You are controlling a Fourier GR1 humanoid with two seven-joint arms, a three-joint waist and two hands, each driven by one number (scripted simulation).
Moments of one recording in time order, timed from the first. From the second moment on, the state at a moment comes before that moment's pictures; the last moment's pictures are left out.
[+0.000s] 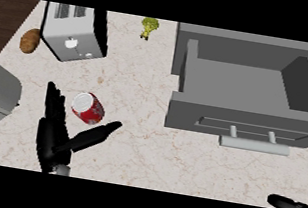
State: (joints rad) left arm 0.06 0.00 -0.24 -1.60 -0.07 0.80 0.04; right arm 0.16 -0.11 -0.19 -2.14 -0.11 0.04 0.18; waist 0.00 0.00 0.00
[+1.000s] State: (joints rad) left arm -0.05 0.00 -0.08 -1.10 0.30 0.69 -0.43; right arm 0.16 -0.10 -0.26 -2.21 -0.13 0.08 0.24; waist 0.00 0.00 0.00
